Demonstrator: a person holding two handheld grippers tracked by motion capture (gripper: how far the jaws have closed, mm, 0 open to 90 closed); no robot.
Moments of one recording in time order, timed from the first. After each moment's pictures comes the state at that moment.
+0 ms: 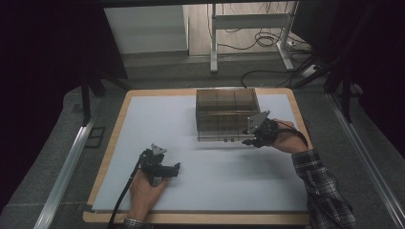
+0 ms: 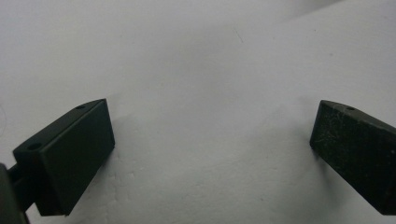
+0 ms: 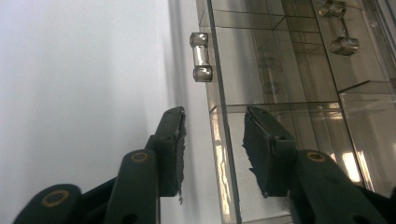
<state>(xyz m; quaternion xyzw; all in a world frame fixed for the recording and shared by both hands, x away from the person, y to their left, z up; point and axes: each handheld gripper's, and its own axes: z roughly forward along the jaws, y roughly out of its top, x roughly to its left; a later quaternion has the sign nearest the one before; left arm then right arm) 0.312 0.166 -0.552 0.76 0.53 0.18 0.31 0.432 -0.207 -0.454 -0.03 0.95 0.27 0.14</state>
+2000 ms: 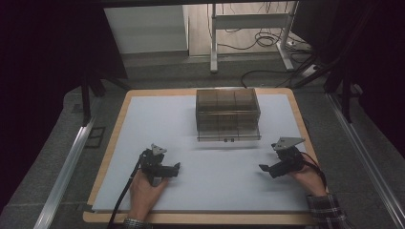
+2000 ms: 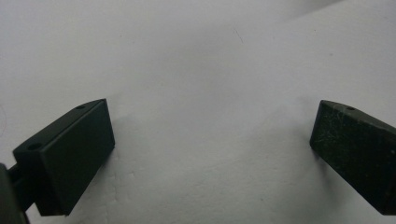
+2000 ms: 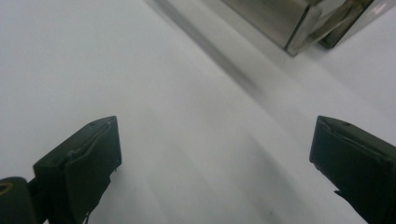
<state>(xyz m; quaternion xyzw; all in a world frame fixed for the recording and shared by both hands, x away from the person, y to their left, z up) 0.312 0.165 -0.552 0.76 0.53 0.18 0.32 0.362 -0.285 -0.510 0.25 0.89 0.35 0.15</state>
